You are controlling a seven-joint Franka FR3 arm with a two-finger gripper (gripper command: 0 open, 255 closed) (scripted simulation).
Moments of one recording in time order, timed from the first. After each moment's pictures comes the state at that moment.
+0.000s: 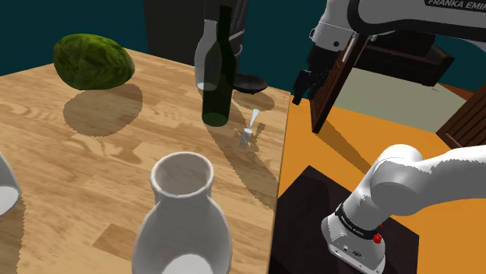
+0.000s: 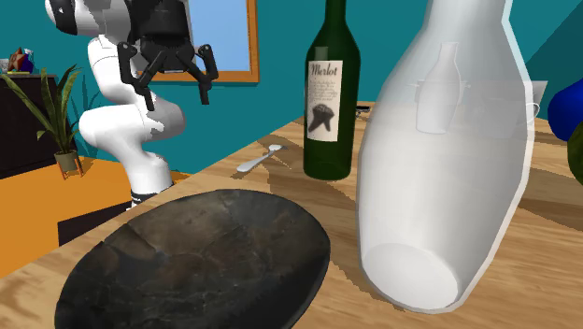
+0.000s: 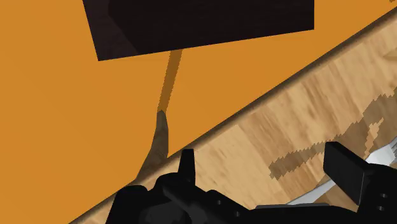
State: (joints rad) arm 0.02 -0.77 -0.01 -2.41 0.02 1.66 0.09
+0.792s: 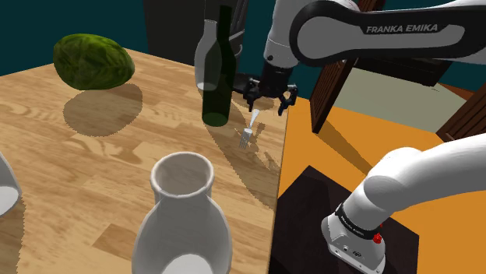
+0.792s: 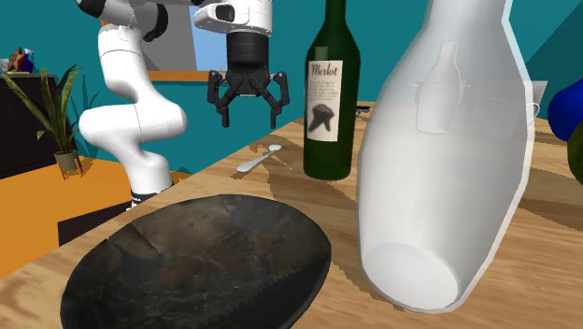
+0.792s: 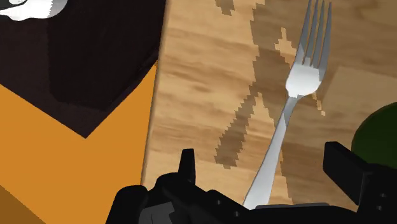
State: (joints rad) arm -0.17 -0.58 0.42 -2.35 0.12 1.86 0.99
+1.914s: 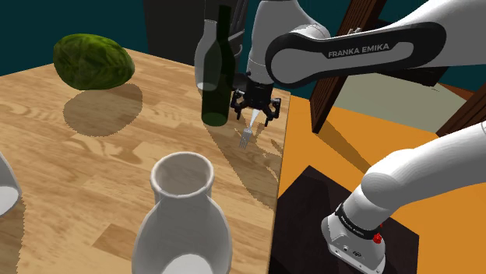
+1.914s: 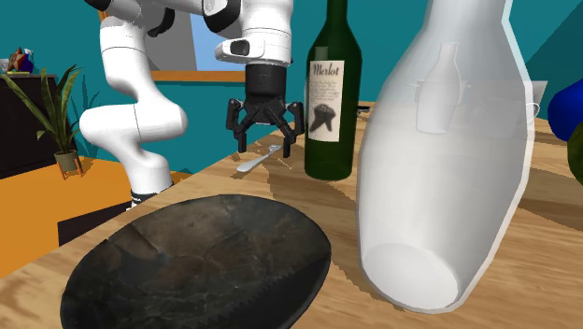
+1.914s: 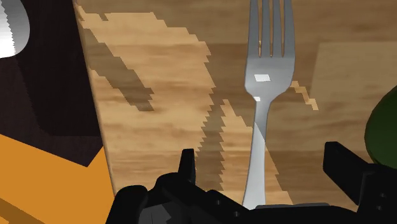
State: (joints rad) arm -0.25 -0.45 0.54 -2.36 0.09 2.00 1.26
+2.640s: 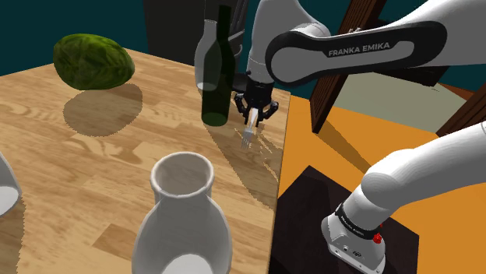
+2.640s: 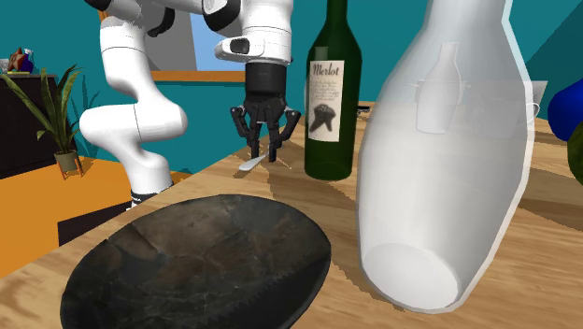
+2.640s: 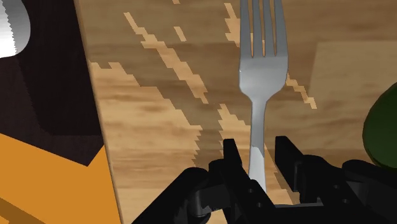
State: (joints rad) arm -0.25 -0.45 0.54 -2.36 0.09 1.99 1.26
